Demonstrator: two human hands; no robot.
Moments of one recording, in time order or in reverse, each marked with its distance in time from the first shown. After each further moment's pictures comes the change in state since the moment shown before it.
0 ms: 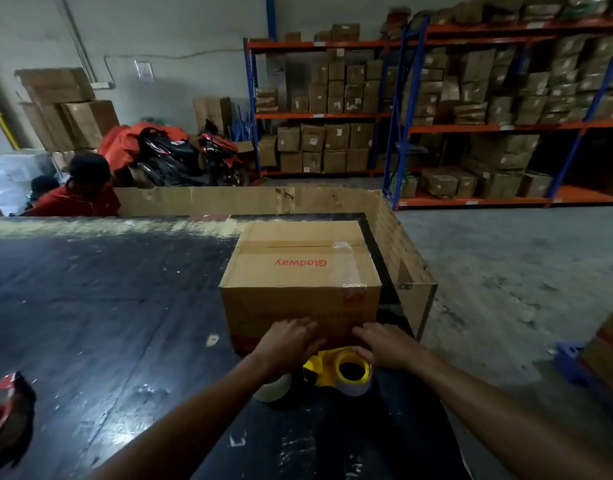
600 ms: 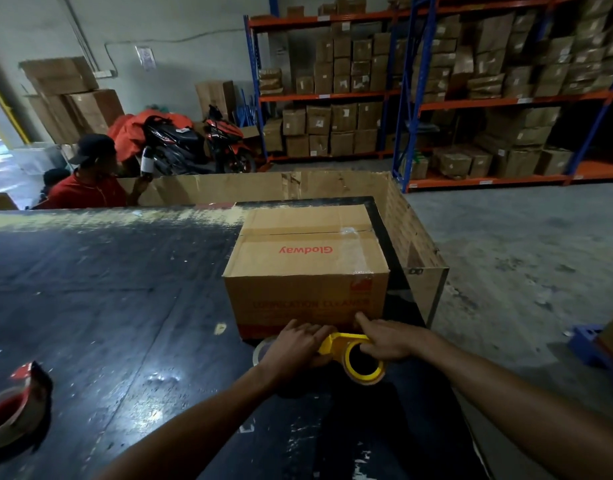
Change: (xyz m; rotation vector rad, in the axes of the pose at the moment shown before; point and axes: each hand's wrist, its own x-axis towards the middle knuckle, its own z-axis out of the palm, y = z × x) left_hand -0.015 0.009 0.028 0.067 -0.040 0.070; right_hand 0.003 -0.007 -0.012 0.298 -0.292 0.008
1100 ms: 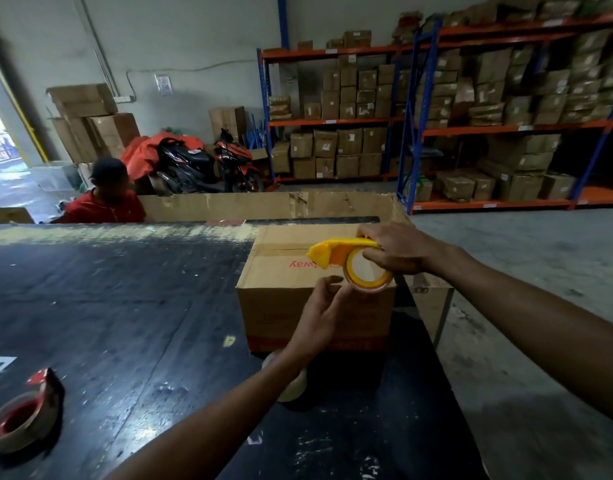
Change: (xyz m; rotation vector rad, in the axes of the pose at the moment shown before) left_hand 0.016 0.043 -0.097 -1.357 0.407 -0.283; right_hand -0.046 -0.056 -0.168 -0.153 0.555 -0.213
